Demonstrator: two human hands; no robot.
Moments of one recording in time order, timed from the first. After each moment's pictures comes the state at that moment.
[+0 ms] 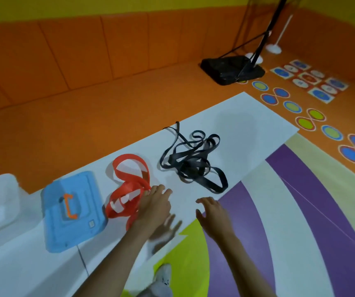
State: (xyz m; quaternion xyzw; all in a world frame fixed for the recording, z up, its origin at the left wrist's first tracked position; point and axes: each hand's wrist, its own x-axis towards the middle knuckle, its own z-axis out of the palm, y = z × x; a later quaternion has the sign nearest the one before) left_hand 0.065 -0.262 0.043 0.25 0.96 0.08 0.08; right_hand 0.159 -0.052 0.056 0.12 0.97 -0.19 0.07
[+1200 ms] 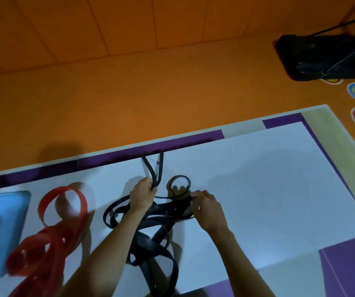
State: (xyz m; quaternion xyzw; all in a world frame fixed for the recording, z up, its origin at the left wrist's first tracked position) left_hand -0.266 0.002 -0.067 -0.22 0.91 0.33 0.14; right_hand -0.245 0.247 -0.017 -0.06 0.95 -0.24 0.20
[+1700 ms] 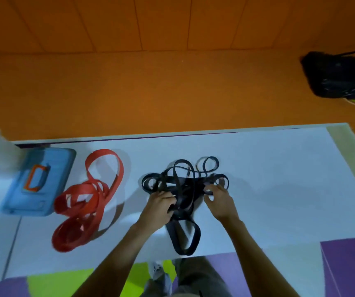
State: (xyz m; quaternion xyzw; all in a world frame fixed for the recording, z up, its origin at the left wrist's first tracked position) left_hand -0.089 -0.033 -0.045 0.10 0.96 0.24 0.05; right_hand -0.168 0.209 -0.015 -0.07 0.94 -0.26 0.20
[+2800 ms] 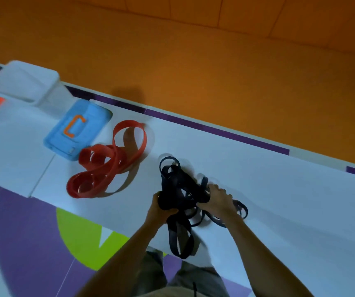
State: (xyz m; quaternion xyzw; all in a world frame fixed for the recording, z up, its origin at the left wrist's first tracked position) left_hand -0.061 0.032 -0.070 -0.53 0.57 0.62 0.08; right_hand -0.251 0.190 -0.063 -0.26 0.87 -0.13 0.40
